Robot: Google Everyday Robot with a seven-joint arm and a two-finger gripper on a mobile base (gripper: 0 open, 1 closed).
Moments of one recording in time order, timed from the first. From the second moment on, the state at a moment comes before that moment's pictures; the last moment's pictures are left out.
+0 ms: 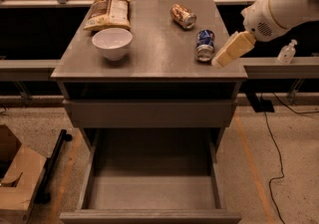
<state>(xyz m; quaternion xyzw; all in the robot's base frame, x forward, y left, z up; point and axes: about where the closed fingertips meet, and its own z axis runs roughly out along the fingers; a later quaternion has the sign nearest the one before) 0.632 -0.189 0.949 -0.48 0.79 0.03 0.37</state>
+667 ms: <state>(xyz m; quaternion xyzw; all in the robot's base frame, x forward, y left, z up) 0.663 -0.190 0.915 -0.39 0.82 0.09 0.41</state>
